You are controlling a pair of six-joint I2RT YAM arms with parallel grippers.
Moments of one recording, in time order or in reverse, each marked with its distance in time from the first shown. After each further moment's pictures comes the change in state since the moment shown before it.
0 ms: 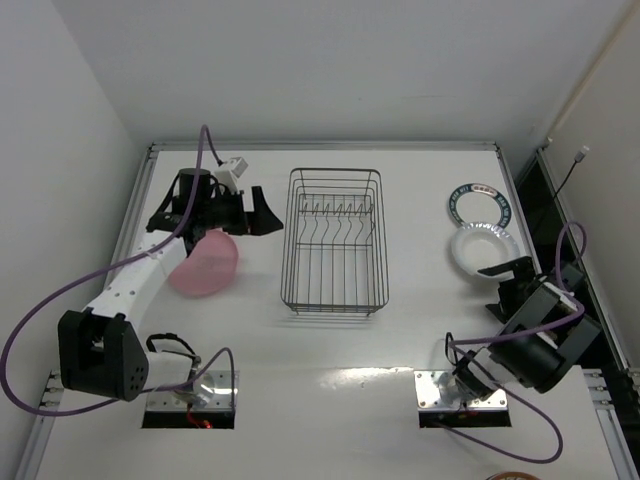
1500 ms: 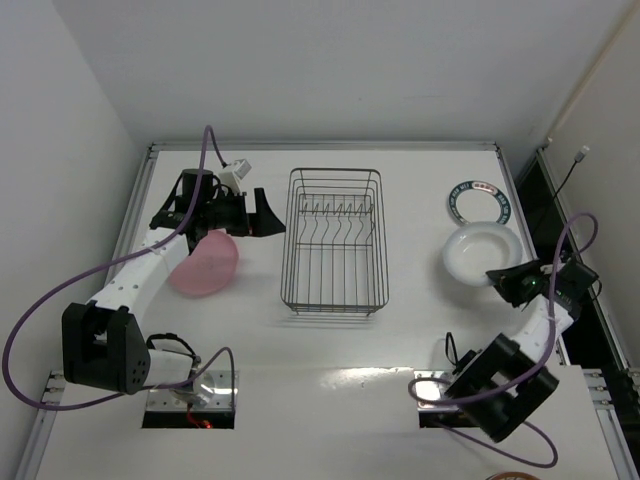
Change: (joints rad) left arm 0.000 0.035 0.000 0.000 0.057 0.000; right arm -0.019 -0.301 0.021 -0.151 -0.127 -0.087
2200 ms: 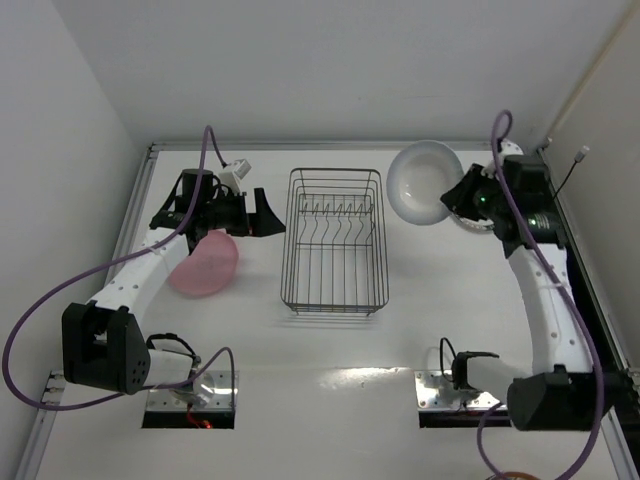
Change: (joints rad) left arm 0.000 0.000 0.000 0.000 -0.002 0.000; right arm 0.743 0.035 0.623 -0.184 0.318 -0.113
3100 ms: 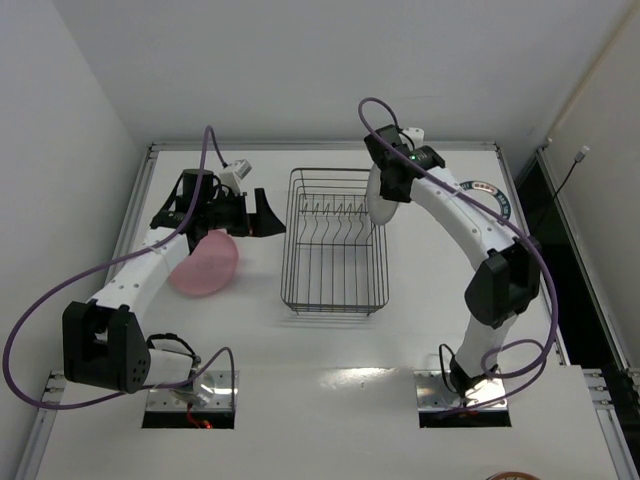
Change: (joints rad) left arm 0.000 0.006 0.000 0.000 0.008 -0.001; right arm 0.562 0.698 0.563 -0.365 0.856 0.202
